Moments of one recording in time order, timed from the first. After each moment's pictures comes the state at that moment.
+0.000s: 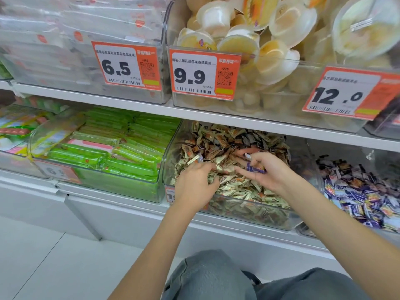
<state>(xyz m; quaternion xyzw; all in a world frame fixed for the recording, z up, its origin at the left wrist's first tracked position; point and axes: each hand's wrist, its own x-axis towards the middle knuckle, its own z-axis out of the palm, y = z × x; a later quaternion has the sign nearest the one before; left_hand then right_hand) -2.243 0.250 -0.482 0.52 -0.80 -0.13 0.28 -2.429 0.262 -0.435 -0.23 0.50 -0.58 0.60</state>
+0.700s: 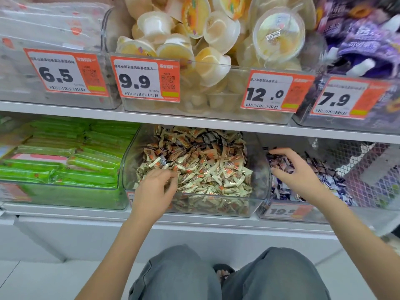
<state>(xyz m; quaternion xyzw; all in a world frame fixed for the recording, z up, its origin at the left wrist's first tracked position) -2.231 0.266 -0.485 0.46 -0.81 -0.13 0.34 -2.550 0.375 -0.421 -0.56 0.73 -0.35 0.17</state>
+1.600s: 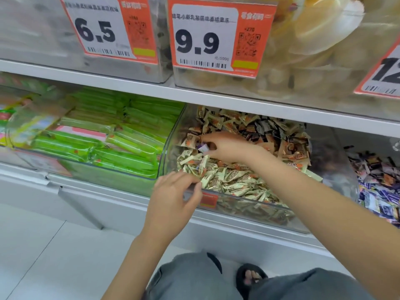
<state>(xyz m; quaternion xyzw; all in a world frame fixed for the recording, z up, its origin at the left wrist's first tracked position) -2.186 0.276 -0.490 0.47 -0.79 -0.15 0.37 -2.367 0.166 -0.456 -0.81 0.58 -0.02 0.13</state>
